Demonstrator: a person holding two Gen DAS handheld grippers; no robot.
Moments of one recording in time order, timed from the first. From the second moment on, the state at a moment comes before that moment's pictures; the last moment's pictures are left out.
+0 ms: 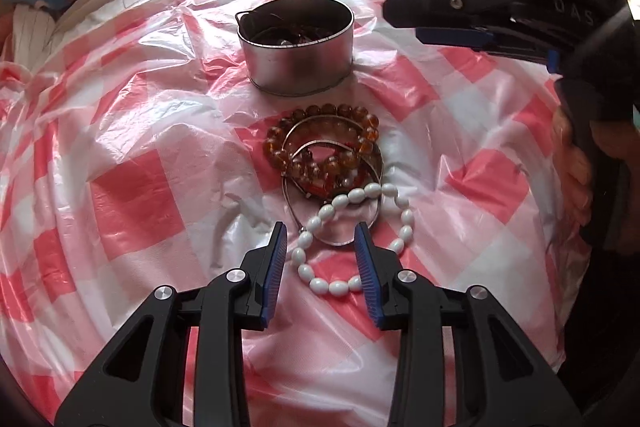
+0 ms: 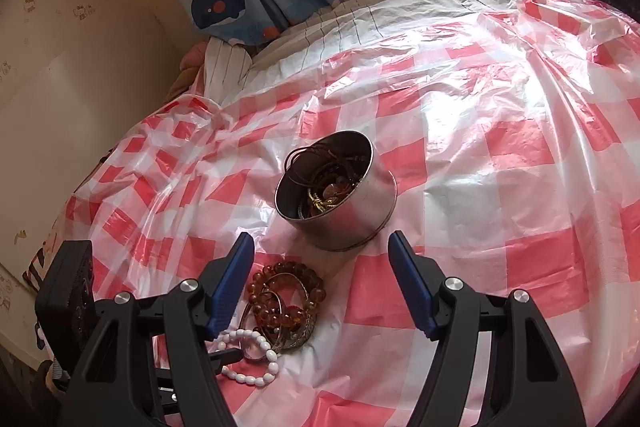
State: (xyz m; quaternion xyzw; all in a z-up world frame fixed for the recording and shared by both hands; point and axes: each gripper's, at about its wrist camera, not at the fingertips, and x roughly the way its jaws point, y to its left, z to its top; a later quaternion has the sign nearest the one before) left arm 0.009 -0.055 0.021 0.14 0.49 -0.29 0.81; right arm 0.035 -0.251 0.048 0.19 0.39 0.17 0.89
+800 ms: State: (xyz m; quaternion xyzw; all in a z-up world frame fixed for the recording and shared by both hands) left arm 0.034 -0.019 0.026 0.09 0.48 -0.23 0.84; right arm 0.054 -0.224 0.014 0.19 0.46 0.20 0.84
